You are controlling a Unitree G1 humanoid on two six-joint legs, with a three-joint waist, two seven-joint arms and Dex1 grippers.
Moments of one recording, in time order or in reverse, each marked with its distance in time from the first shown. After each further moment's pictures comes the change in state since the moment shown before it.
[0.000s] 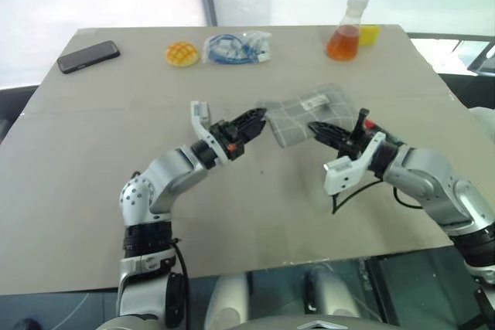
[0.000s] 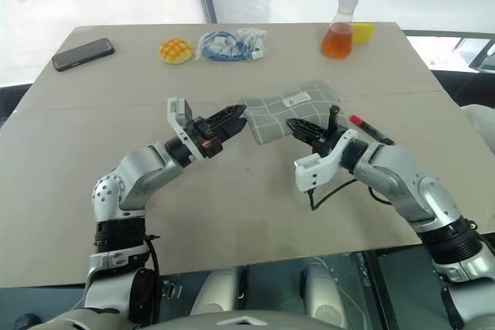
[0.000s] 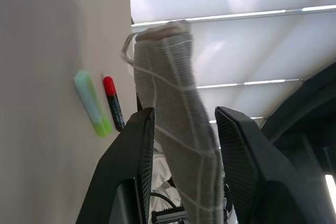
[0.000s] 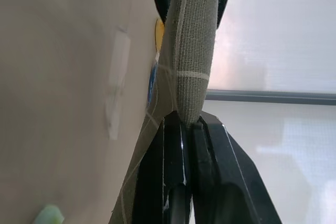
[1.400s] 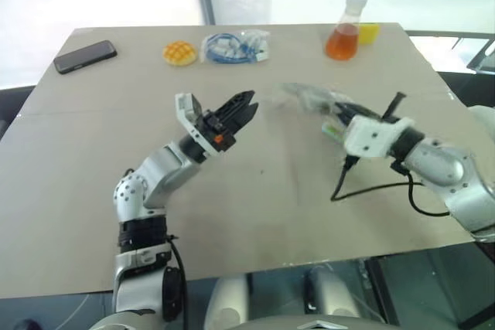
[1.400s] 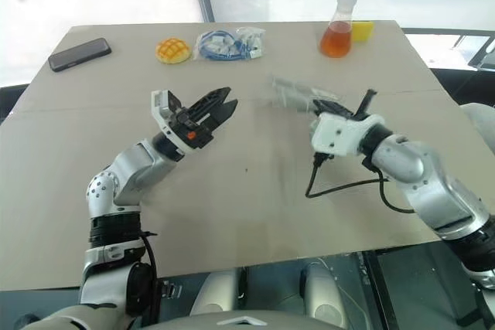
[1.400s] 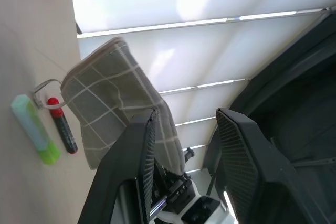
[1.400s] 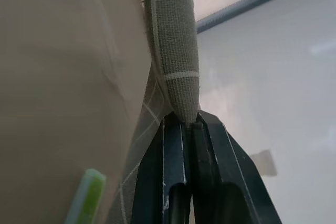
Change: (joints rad) left arm -0.039 0.016 0.039 0.080 0.001 0.017 -0.217; right arm -0.022 -0.205 0.075 -0.126 0.397 0.398 -0.052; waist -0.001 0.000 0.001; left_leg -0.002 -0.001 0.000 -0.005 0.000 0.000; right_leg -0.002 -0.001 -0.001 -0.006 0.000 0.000
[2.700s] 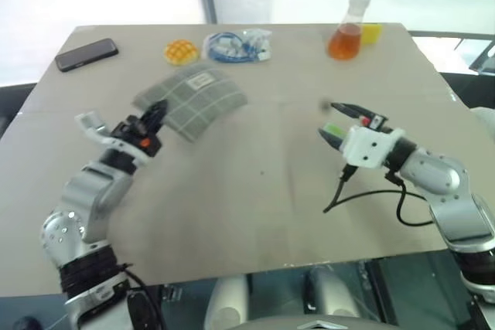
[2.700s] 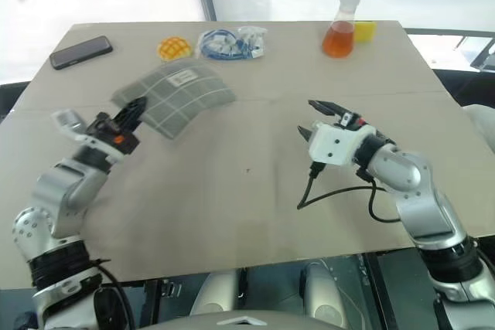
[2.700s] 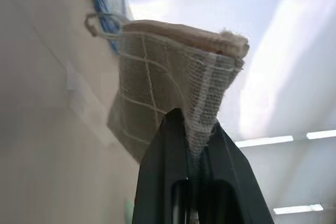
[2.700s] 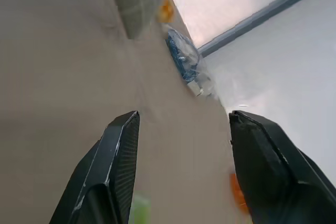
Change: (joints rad) left arm 0.315 0.190 0.358 -0.121 0.079 -0.247 0.088; right arm 0.223 0.306 -0.221 -0.111 0.144 0.200 0.292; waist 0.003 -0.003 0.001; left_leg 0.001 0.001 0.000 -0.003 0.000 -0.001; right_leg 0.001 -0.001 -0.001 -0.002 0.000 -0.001
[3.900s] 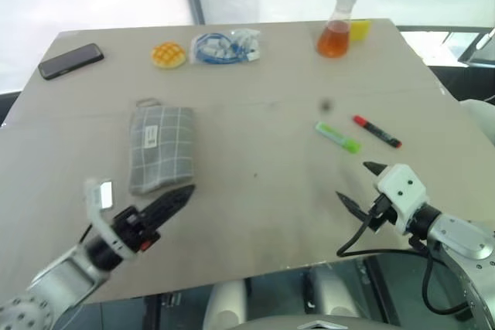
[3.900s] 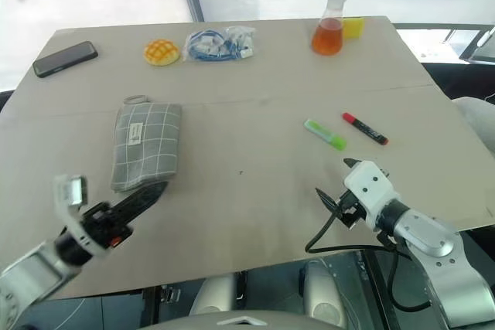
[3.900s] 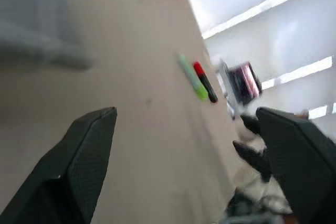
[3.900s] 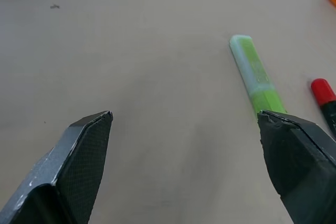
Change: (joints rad) left arm 0.680 0.160 -0.125 -0.357 0.097 0.036 -0.541; right arm 0.389 0.027 -0.158 -0.317 0.247 0.423 -0.074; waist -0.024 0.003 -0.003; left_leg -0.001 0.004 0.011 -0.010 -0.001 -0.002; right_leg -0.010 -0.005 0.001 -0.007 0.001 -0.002
